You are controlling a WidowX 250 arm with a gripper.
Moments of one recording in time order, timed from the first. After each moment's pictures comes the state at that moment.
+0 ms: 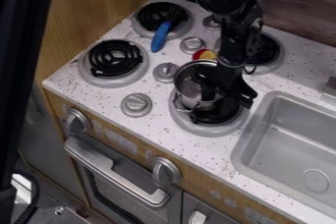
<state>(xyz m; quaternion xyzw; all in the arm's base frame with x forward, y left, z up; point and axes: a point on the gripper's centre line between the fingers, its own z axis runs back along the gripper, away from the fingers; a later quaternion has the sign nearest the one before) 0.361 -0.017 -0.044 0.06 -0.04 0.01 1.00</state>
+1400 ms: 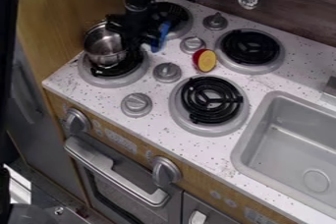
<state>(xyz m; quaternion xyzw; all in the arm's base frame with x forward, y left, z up) 0.390 0.183 -0.036 0.12 -0.04 0.13 0.98</state>
